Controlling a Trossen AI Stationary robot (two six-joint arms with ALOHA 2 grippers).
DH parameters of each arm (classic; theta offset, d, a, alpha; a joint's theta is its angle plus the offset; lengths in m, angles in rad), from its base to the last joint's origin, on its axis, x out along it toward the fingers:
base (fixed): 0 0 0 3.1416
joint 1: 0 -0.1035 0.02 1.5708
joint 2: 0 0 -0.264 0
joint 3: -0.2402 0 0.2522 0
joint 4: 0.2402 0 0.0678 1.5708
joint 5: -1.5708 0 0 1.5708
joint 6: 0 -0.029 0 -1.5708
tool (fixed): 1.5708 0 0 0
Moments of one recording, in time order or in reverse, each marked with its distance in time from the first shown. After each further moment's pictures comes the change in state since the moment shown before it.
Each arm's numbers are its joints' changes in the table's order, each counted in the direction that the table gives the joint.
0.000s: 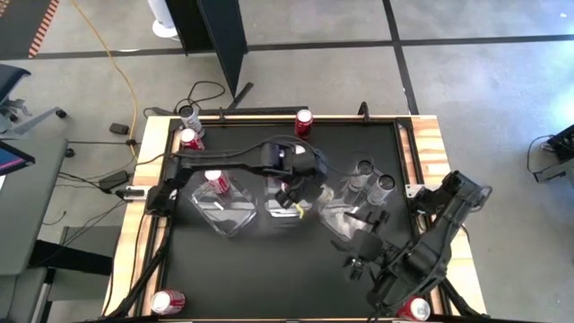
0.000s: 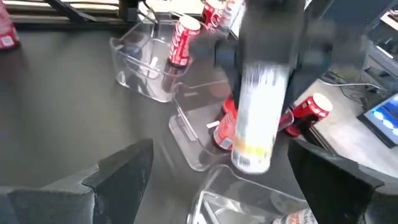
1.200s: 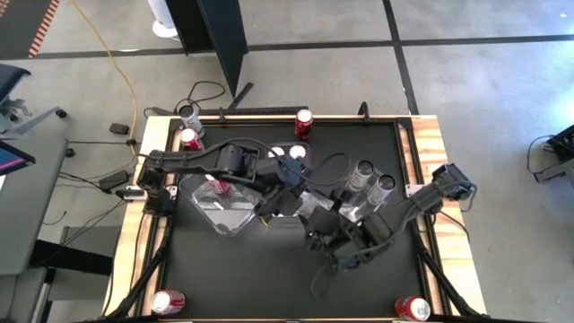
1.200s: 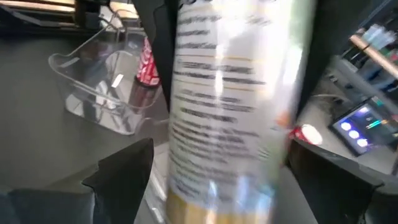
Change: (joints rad) left arm 0.137 -0.177 0.000 0.021 -0.027 0.110; right arm 0.282 0.001 0.136 -0.498 -0.006 0.486
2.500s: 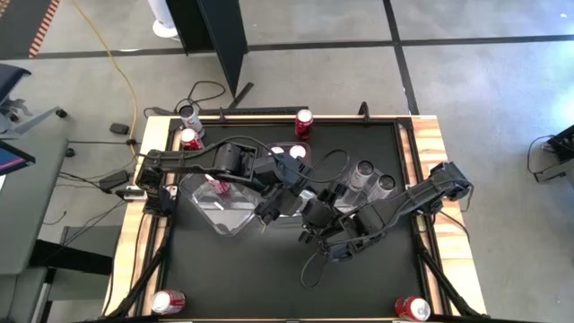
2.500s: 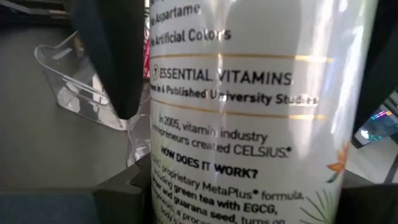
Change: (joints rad) left arm -0.003 -0.009 0.000 -0.009 -0.043 0.041; right arm 0.052 0.000 0.001 -0.023 0.043 0.048
